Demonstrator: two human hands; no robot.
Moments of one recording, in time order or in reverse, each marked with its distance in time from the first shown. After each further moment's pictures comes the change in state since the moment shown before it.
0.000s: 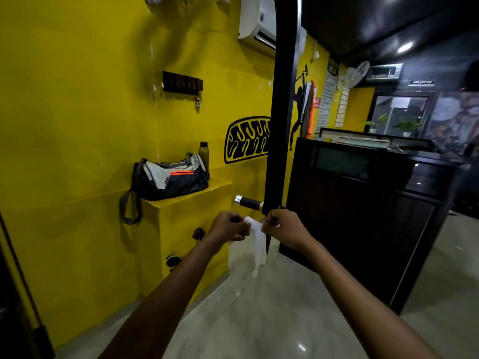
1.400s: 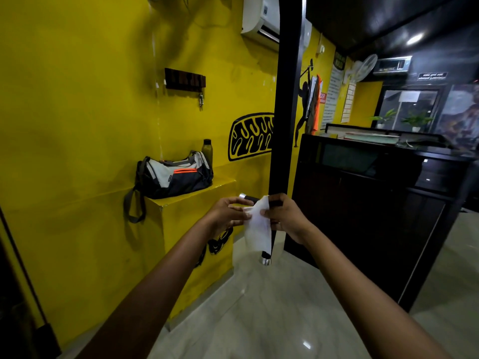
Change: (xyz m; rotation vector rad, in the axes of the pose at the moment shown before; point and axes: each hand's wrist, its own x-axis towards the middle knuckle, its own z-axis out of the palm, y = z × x) left_hand 0.012 0.028 -0.023 -0.274 -0.173 -0.037; right_hand 0.018 -0.015 -0.005 0.722 -0.076 0.225
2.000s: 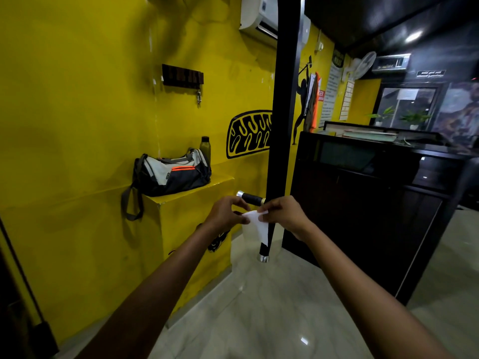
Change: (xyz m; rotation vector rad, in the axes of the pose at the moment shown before) left_hand 0.004 -0.012 0.009 0.649 0.198 0.210; right_hand 0.006 0.008 -0.008 -0.438 0.048 -0.159
